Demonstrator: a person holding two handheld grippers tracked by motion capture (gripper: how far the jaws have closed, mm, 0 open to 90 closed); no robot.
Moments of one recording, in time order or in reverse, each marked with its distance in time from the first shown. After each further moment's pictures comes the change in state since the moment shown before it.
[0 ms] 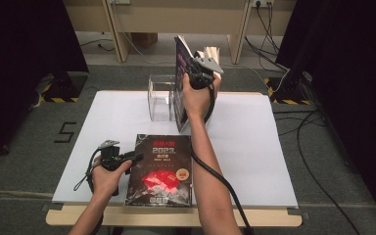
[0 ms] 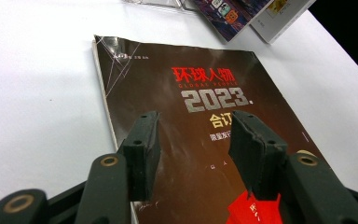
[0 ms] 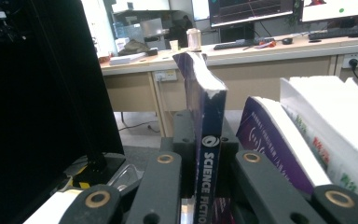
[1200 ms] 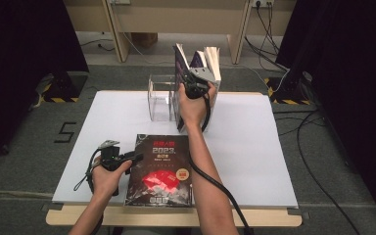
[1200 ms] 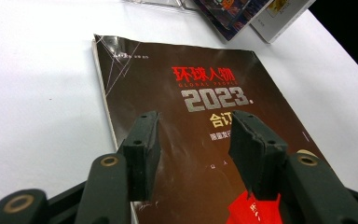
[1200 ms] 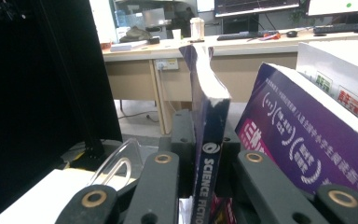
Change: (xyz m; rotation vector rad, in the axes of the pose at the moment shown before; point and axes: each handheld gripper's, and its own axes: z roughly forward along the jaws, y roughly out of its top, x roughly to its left) left arm -0.001 0.000 0.000 0.007 -0.001 -0.002; right arm 0.008 -0.027 -0.004 0.039 0.002 -0.043
